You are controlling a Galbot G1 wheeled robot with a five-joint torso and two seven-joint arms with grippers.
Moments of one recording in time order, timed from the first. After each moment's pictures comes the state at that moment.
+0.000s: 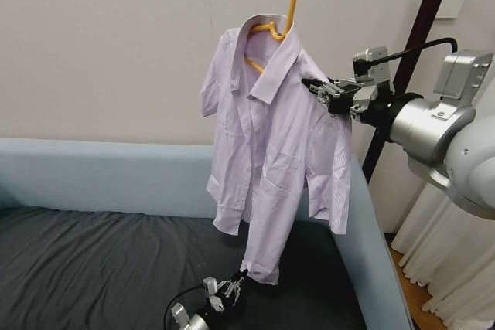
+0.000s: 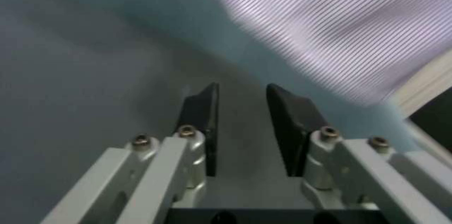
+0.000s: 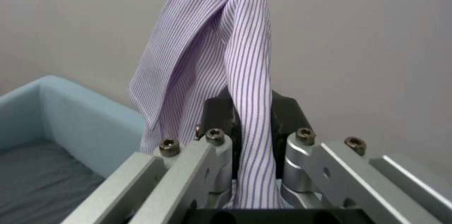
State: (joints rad) left arm 1.04 -1.22 0.04 -1.13 -0.99 -0.31 0.56; right arm -0.10 0.61 0.03 2.27 1.52 -0.65 0.55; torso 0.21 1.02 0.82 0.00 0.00
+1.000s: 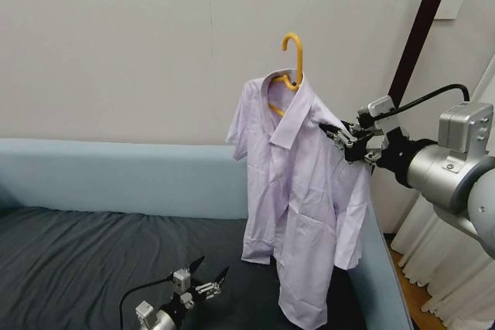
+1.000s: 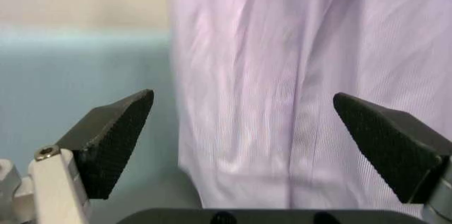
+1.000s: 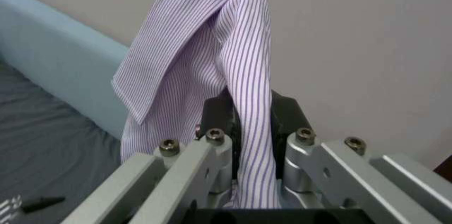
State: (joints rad) left arm 1.14 -0.93 -0.10 -1.64 -0.61 -0.39 0.36; right arm -0.21 0.39 0.00 2.41 1.52 -0.68 0.61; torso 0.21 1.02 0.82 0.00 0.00
